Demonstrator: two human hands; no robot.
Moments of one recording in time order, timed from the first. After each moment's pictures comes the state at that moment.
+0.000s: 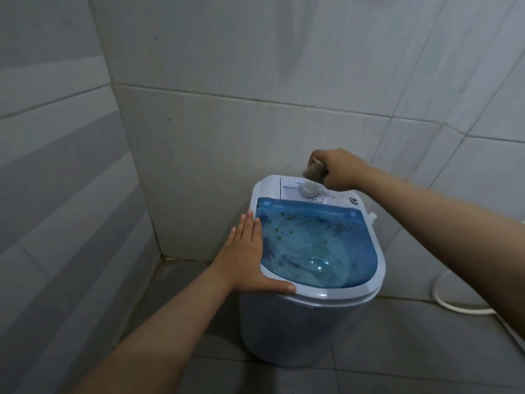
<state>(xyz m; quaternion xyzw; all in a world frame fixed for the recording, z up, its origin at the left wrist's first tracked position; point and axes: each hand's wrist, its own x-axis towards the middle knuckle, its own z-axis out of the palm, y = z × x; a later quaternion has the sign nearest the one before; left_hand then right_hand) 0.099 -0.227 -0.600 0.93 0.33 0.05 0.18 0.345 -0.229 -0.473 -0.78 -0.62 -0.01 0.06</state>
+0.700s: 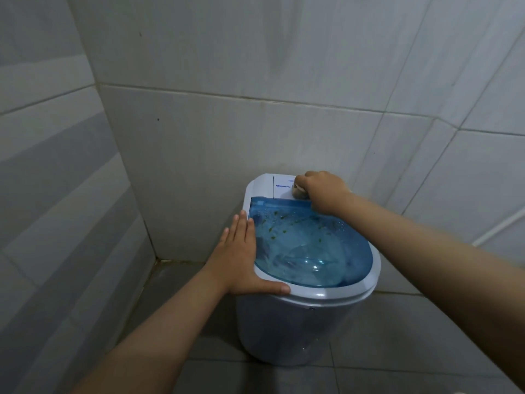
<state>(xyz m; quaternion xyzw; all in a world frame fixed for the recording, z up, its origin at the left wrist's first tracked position) 0.100 -0.227 -0.600 0.93 0.33 0.05 0.17 0.334 -0.235 -0.522 -0.75 -0.65 -0.10 -0.05</state>
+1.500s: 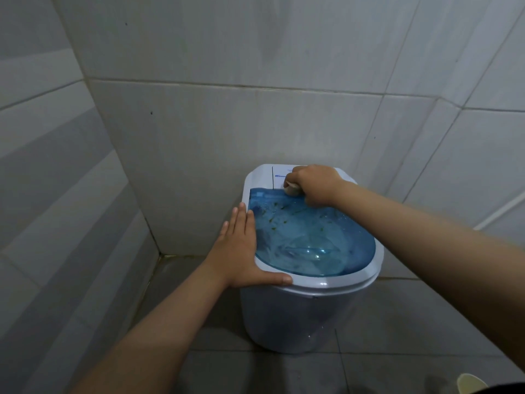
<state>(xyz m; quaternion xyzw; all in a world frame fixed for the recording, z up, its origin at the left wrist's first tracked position) 0.100 -0.227 -0.602 0.93 0.32 0.06 0.18 0.324 -0.233 -0.525 -0.73 -0.68 -0.04 -0.04</state>
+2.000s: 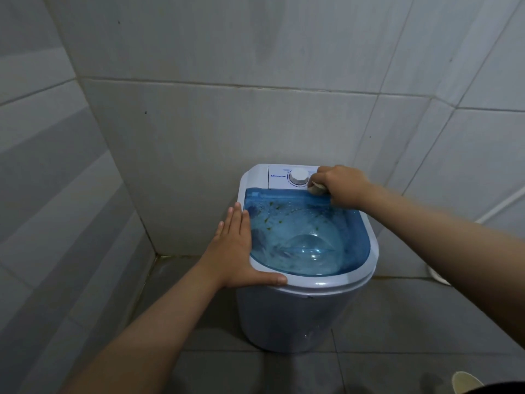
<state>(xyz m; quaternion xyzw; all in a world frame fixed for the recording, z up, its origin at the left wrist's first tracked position) 0.099 -0.227 -0.601 0.93 0.32 0.05 0.17 0.369 -0.266 -0.528 -0.75 -0.66 -0.08 -0.06</state>
